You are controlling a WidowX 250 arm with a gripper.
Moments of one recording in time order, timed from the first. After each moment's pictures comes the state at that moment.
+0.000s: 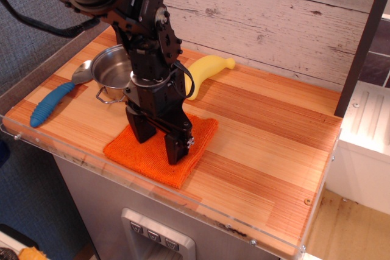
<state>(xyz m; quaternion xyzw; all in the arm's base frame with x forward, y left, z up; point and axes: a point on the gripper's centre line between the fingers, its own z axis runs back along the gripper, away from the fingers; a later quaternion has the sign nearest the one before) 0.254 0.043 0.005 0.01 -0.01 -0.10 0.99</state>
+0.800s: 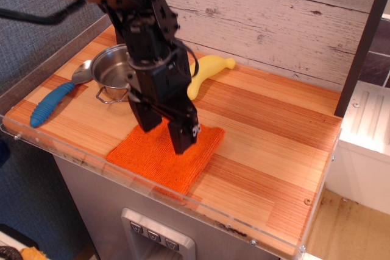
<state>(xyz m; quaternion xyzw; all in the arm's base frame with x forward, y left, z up) 0.257 0.017 0.050 -0.04 -0.07 -0.14 0.99</state>
